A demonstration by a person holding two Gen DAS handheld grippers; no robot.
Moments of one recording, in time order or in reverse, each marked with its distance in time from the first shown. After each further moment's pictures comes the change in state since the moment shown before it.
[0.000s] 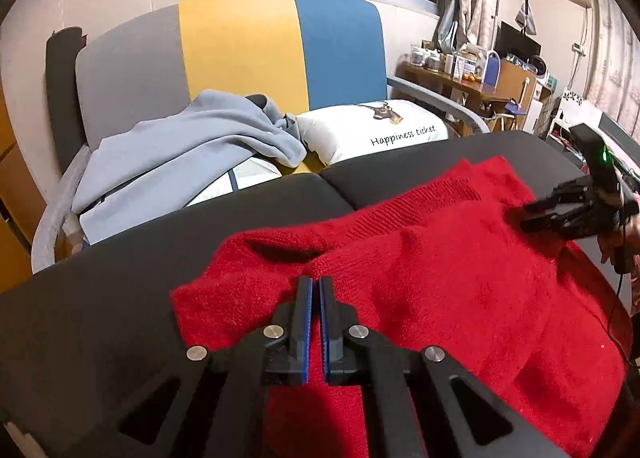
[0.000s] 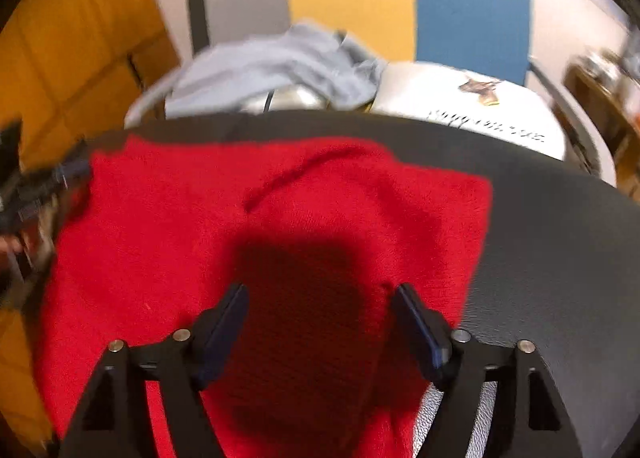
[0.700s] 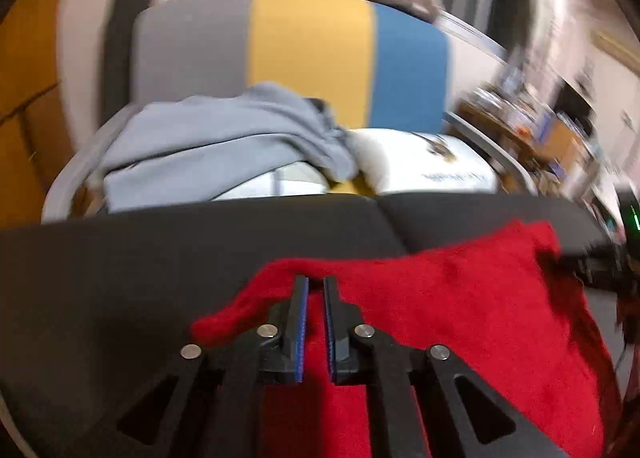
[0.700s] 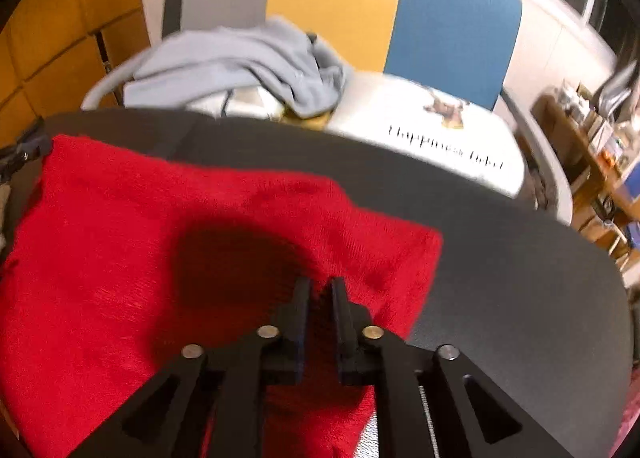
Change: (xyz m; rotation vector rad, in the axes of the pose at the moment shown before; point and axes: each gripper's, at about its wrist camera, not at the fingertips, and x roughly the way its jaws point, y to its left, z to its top) left arm 0.027 0.047 0.010 -0.301 -0.050 0.100; right arm 0.002 -0.012 0.035 -0.023 0.007 -0.188
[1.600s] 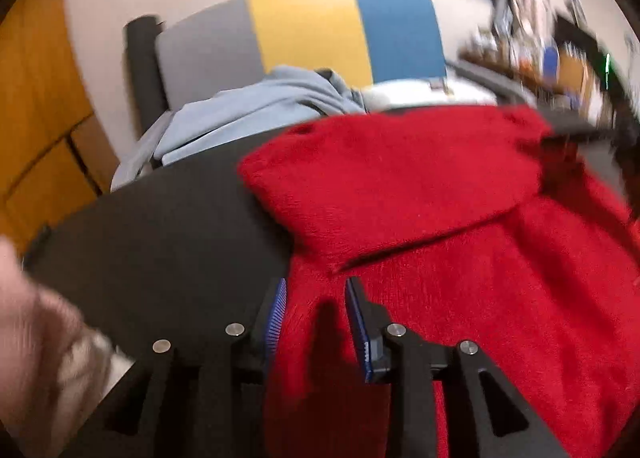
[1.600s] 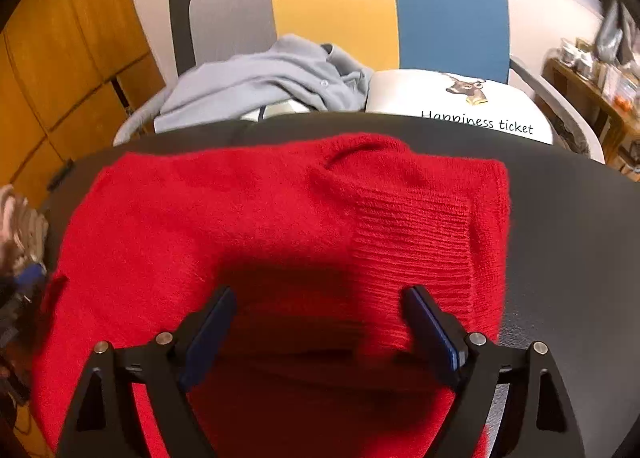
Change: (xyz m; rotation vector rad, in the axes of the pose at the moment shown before) left arm -0.078 -0.063 -0.142 0.289 0.054 0.237; right arm -0.015 0.040 -0.048 0.169 -0.122 0.169
